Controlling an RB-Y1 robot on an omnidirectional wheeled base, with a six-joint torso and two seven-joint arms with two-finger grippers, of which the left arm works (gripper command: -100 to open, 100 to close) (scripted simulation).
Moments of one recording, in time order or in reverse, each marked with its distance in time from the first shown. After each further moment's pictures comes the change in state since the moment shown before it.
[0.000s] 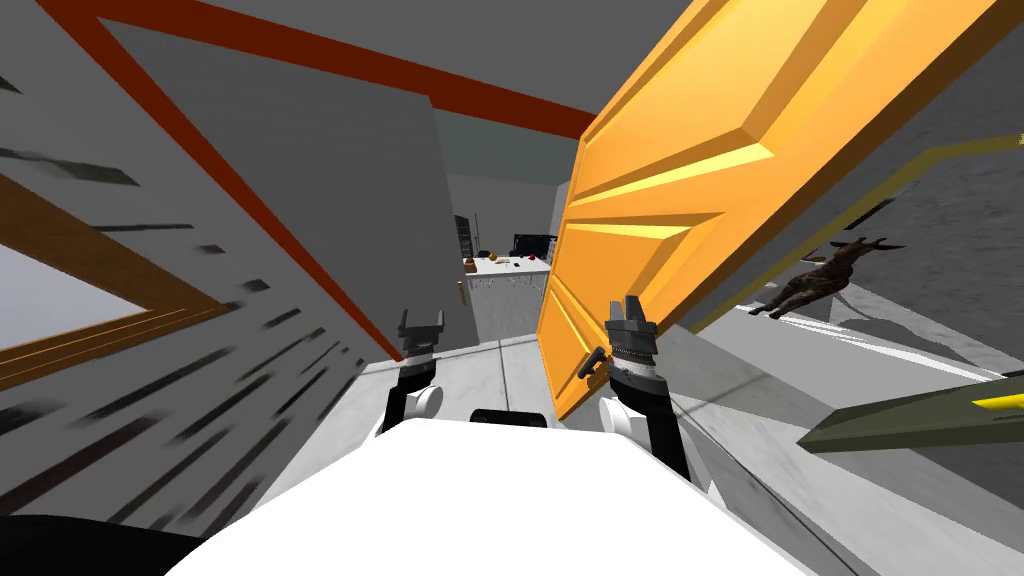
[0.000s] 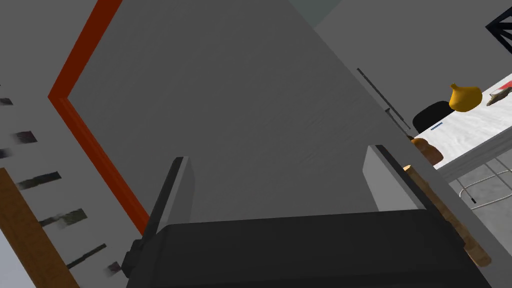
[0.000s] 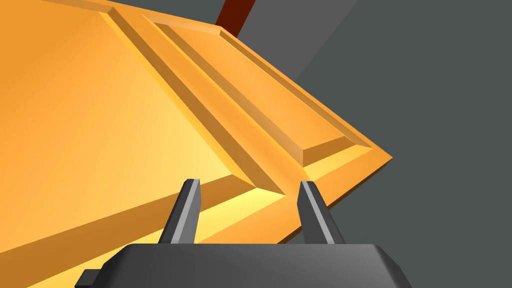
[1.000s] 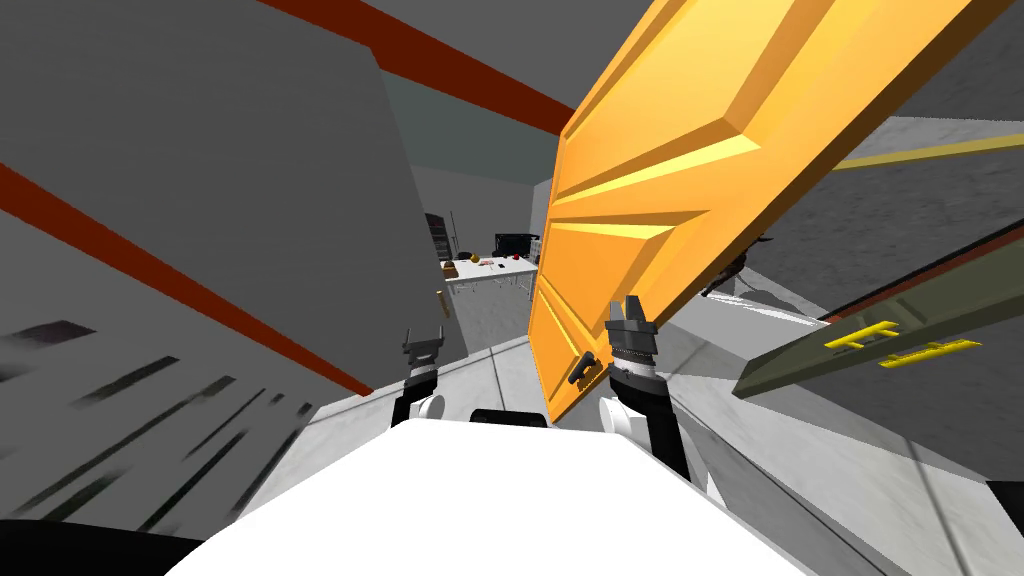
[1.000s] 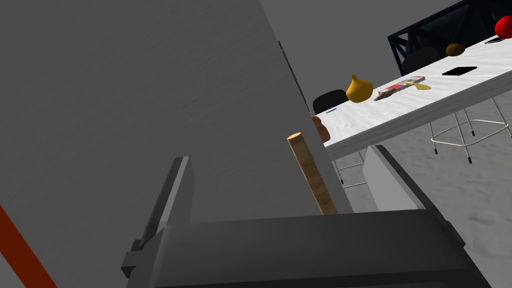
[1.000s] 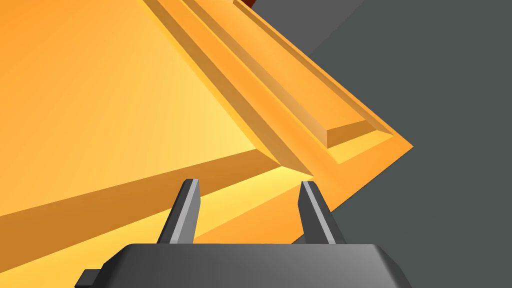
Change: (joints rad) arm -0.036 0.036 -0.036 0.267 0.226 -0.081 0.176
